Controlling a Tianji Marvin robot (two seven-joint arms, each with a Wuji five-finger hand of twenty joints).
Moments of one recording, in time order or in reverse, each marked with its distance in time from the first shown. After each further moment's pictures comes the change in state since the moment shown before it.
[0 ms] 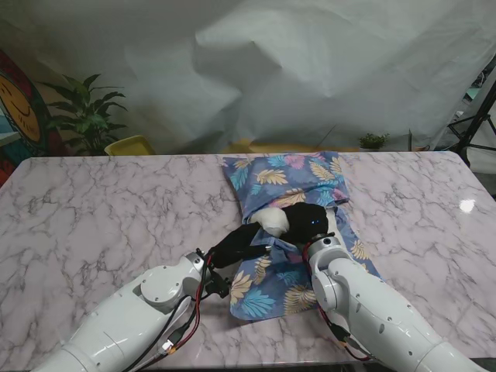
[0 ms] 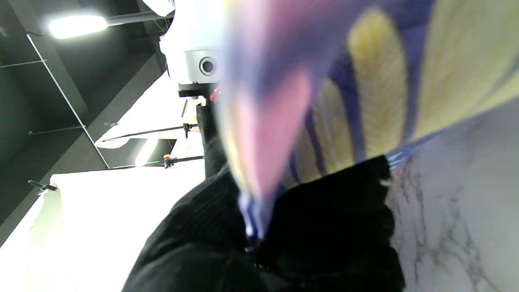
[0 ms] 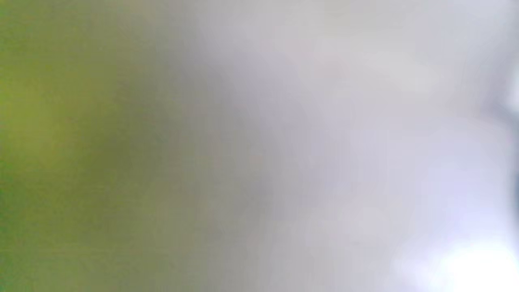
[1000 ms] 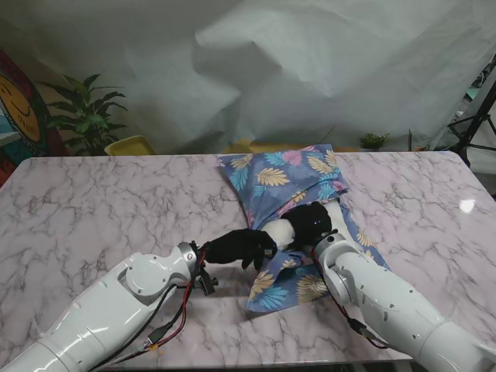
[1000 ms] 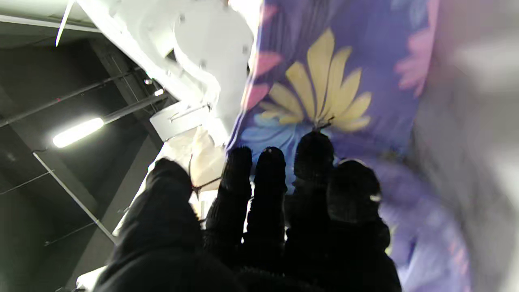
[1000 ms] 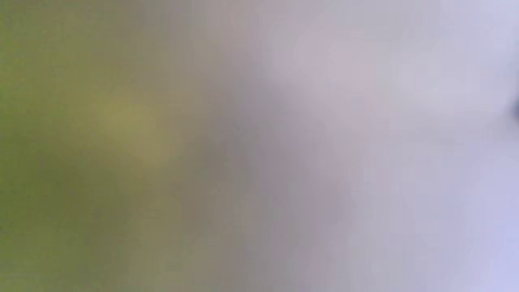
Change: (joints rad) left arm -0.010 0.092 -0.037 -0.138 0.239 -0.044 -0.111; right arm 0.122 0.034 -0.139 0.159 -0.051 -0.078 -0.026; left_hand -0.268 0.231 -0.408 0.036 0.329 -0.293 -0.278 -0.087 -0.201 -0.047 0.026 -0.074 -0.259 0.065 0.049 0.036 -0.257 0.002 0.100 0.136; right_hand -0.099 0.023 -0.015 -0.027 -0.100 -0.088 -0.001 -0.021 -0.123 -0.097 -0.094 -0.035 -0.105 -0.042 -0.287 -0.056 -0.404 0.014 -0.156 -0.029
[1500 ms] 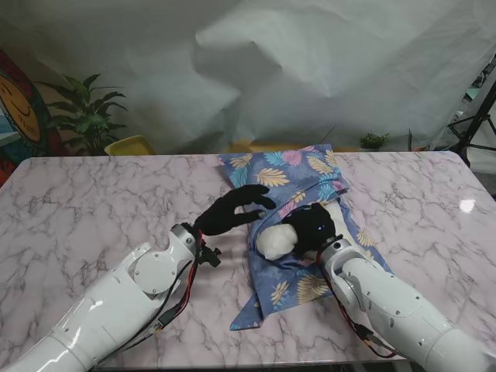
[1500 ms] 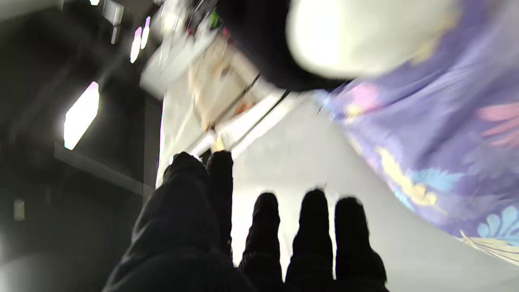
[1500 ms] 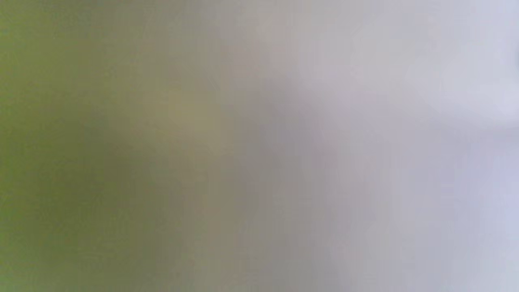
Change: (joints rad) left arm -0.036 -0.056 -0.025 0.052 0.352 -0.126 0.445; right arm -0.034 0.017 0.031 0.009 -0.036 -0.064 -0.098; left_hand 0.130 -0.043 0.000 0.006 0.000 -0.165 -0.236 -0.141 -0.347 -0.046 -0.297 -0.214 -0.490 -0.017 -0.560 -0.336 -0.550 -0.003 -0.813 -0.132; right_hand -0.161 0.049 0.048 0.028 -0.034 0.007 -0.126 0.094 -0.069 -0.023 -0.021 -0.014 -0.074 -0.015 -0.041 -0.048 -0.092 -0.050 -0.017 -0.016
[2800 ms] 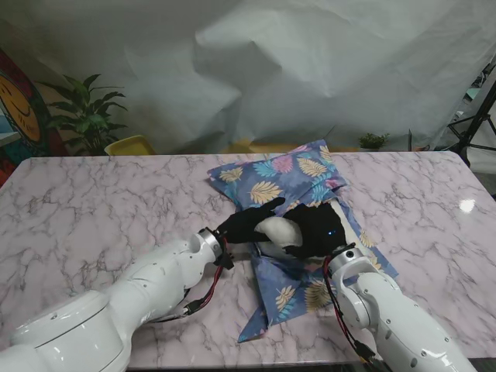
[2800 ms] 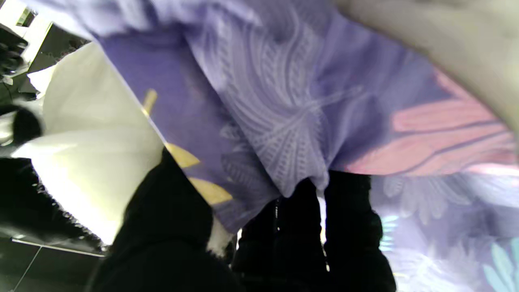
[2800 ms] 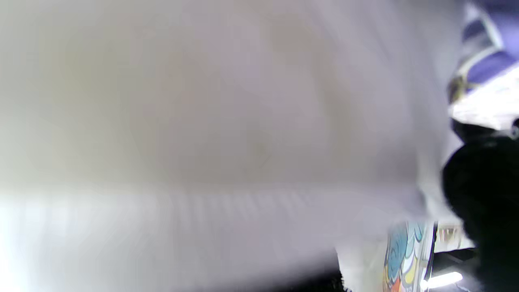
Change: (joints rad) left arm -0.372 -0.349 0.440 0.941 0.173 -0.237 0.414; right arm -0.333 0.018 0.370 -0.421 -0.111 -0.037 0.163; left_hand -0.025 -0.202 0.159 -0.045 -0.386 0.143 -0.419 -0.115 0.292 -0.002 0.155 0.229 0.503 -0.117 0.450 0.069 0.602 -0.012 0.562 -0.050; right_hand -0.161 0.145 -0.056 0.104 -0.273 0.292 -0.205 0.145 -0.383 0.123 0.001 -0.021 -0.331 0.064 -0.026 -0.105 -0.228 0.036 -0.077 -0.017
